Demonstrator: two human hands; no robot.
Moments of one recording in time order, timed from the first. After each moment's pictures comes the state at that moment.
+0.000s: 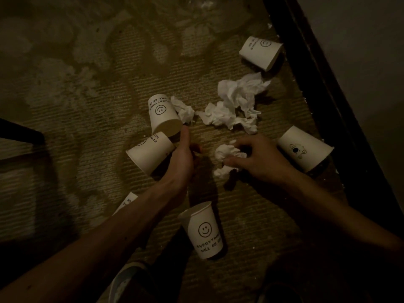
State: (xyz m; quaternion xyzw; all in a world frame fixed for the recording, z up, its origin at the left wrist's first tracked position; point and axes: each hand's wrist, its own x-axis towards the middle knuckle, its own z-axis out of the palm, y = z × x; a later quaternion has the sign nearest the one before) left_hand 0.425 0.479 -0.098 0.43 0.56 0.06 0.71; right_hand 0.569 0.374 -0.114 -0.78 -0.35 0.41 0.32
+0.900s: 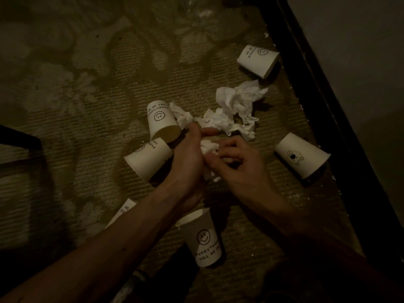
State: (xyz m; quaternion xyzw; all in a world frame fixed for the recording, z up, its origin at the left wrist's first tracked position) left_hand 0.442 0.472 -0.067 0.37 0.47 0.13 0.79; right_hand 0.518 0.382 -0.088 -0.70 -0.33 0.36 0.52
